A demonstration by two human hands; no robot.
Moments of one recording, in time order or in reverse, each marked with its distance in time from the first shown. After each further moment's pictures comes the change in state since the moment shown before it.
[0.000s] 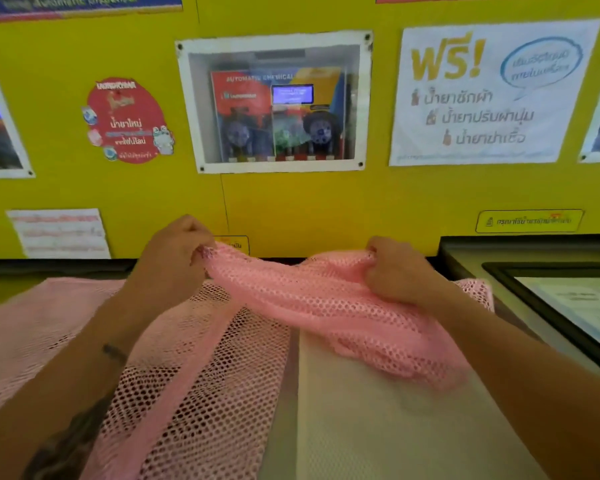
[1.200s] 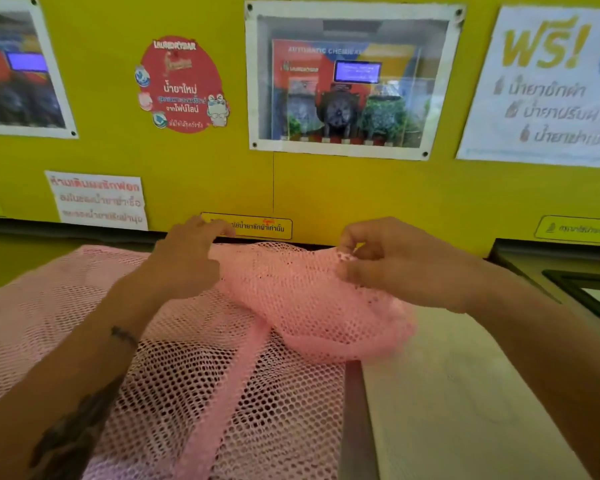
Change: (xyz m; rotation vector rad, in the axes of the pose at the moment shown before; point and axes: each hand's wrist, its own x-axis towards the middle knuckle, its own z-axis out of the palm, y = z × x) left_hand -0.021 -0.071 -0.015 0.037 -0.377 -0.320; right_hand -0.049 -0.127 -0.021 0.428 -0.335 -0.323
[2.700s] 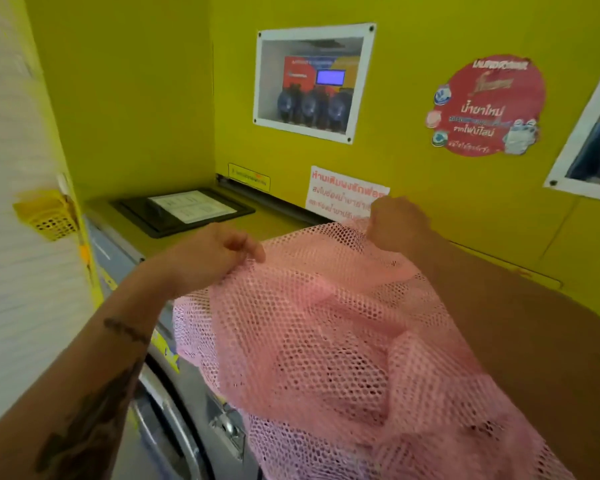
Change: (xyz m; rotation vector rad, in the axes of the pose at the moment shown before) left_hand -0.164 -0.211 -0.127 -0.458 0.156 -0.442; right_hand 0.303 -0.131 0.215 -0.674 0.139 -0.202
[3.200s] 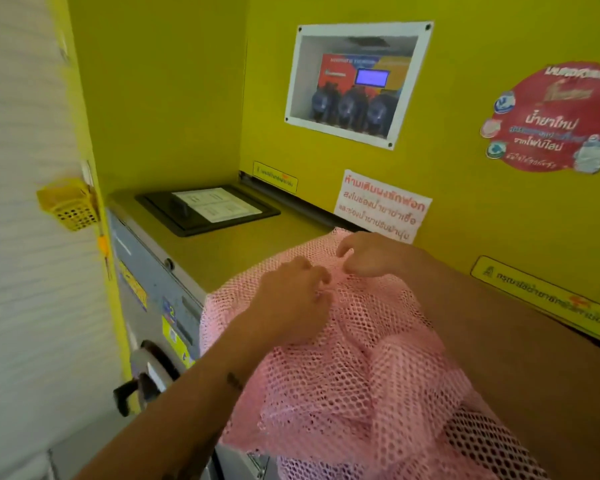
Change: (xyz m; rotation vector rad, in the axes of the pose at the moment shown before) left_hand 0.020 -0.015 0.076 0.454 0.130 0.114; right_hand 0.019 -0.075 0.038 0.091 -0.482 -0.197
